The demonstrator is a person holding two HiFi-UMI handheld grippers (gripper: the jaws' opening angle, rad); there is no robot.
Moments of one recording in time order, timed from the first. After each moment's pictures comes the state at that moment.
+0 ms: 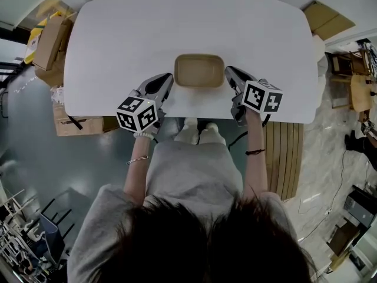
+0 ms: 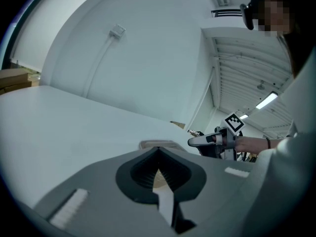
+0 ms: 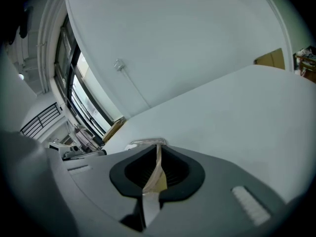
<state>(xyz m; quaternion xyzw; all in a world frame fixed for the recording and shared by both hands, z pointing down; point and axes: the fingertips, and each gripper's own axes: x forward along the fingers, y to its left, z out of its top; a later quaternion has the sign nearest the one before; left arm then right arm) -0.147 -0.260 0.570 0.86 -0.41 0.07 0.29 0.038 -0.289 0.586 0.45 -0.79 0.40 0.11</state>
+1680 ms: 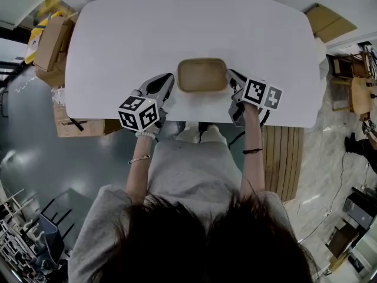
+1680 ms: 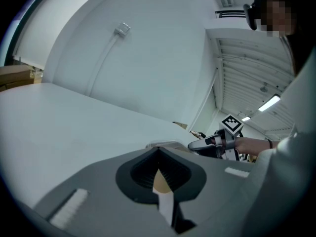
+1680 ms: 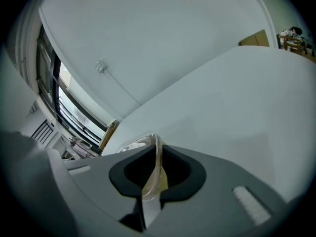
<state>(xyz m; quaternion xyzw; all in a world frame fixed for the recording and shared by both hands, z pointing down) -0.151 -0.272 0.578 0.85 -0.42 0.07 0.30 0.040 -0.297 0.611 0.47 -0.73 0.49 0.10</state>
